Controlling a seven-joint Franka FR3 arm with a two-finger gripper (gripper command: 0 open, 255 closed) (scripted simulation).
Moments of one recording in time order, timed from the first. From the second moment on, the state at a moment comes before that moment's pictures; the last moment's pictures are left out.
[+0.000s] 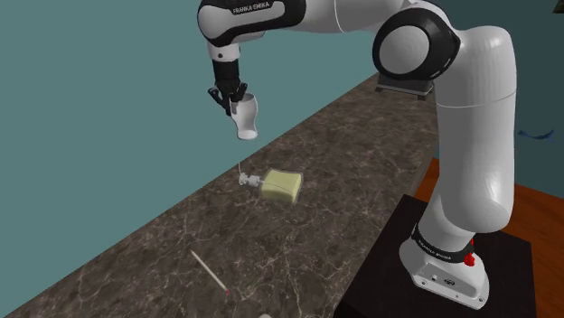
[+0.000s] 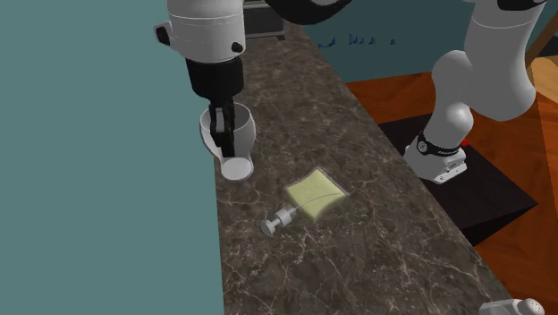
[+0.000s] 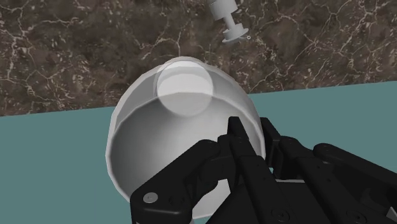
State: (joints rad) arm 0.07 0.37 0.03 -1.33 0.07 1.75 0.25
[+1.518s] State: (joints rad) arm 0.13 -0.05 0.08 -1.73 0.08 1.74 0.36
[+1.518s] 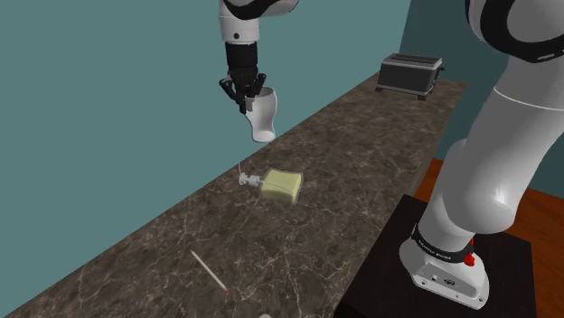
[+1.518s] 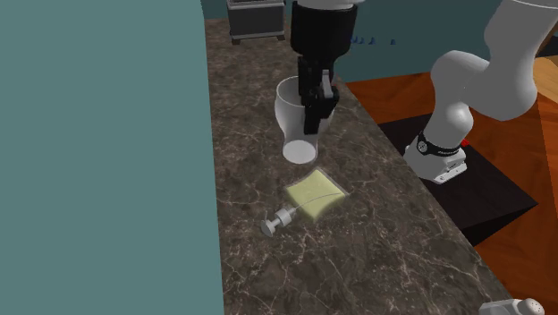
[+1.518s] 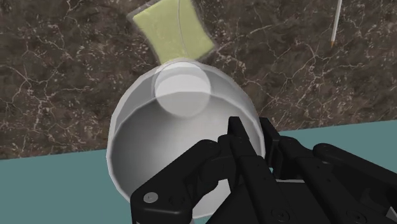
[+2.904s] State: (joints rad) arm 0.28 -0.73 0.25 -2.30 0.22 1.67 0.62
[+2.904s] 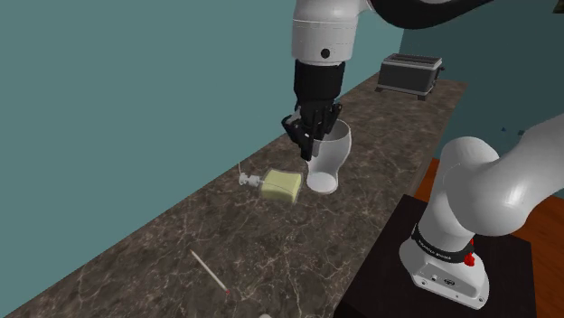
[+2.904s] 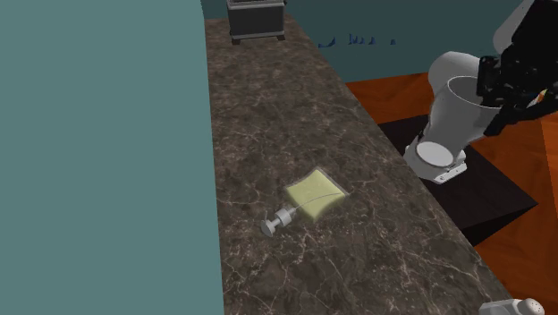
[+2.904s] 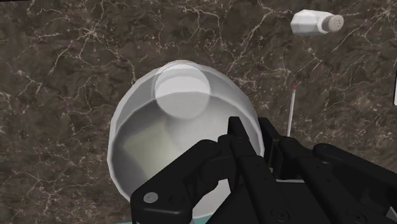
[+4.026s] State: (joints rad) arm 0.36 -0.90 0.35 -2.53 0.32 1.74 0.71
